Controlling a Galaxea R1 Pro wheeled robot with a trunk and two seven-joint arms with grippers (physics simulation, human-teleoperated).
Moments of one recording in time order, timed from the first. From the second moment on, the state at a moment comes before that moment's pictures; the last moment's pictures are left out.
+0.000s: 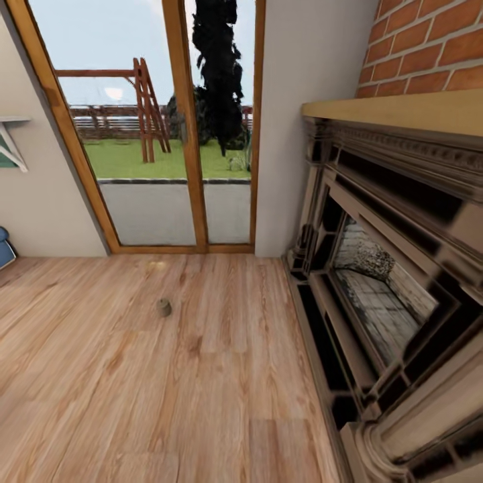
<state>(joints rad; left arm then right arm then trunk) -0.42 -0.01 -0.70 0.05 0.98 0.11 0.24 -0.36 0.00 0.04 0.05 0.20 -0.12 -0.09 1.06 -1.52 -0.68</state>
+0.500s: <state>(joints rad) -0.42 -0.01 -0.70 0.05 0.98 0.11 0.24 -0.36 0.00 0.04 0.04 0.22 -0.12 -0.09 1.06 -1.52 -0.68</state>
